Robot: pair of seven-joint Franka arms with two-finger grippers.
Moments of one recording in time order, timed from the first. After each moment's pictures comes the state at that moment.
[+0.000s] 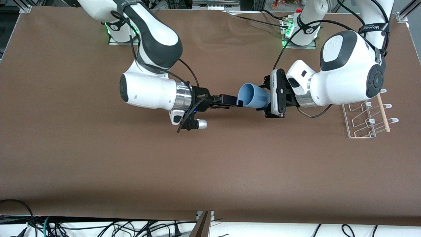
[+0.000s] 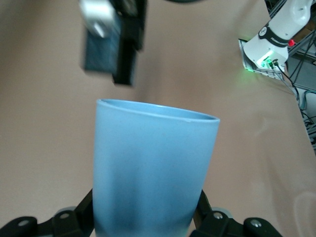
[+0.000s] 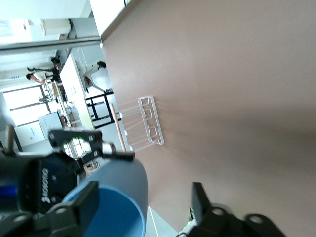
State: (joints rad) left arm -0.18 0.34 -0.14 -1.49 -0.59 1.73 1.23; right arm 0.40 0.68 0.28 -1.17 0.88 2.20 0.36
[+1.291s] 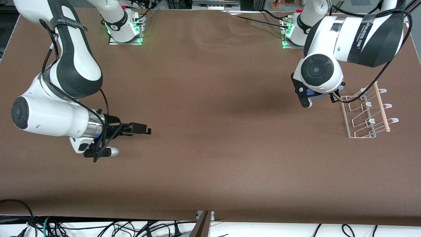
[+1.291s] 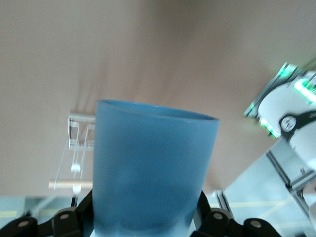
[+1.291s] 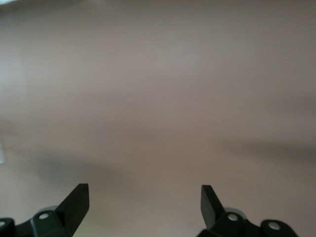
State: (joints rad) left arm -0.25 0.31 -0.16 -1.51 0.51 1.22 0.90; right arm 0.12 0.58 0.14 -1.23 0.35 1.80 0.16
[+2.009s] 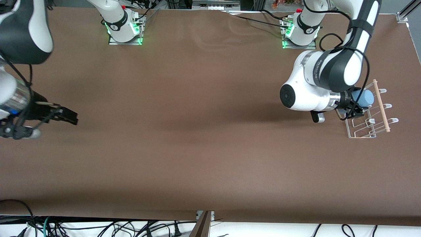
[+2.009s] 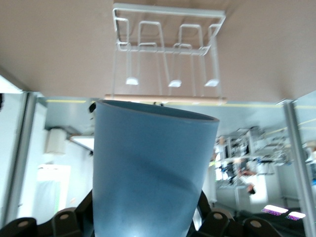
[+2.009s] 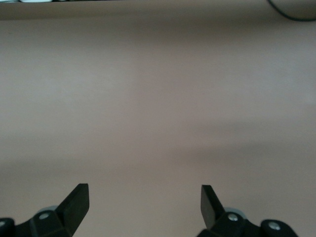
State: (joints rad) left arm -0.24 0.38 -0.16 -1.72 1.05 1.31 0.89; right arm 0.07 0.33 0.00 -1.29 -0.04 1.65 0.14
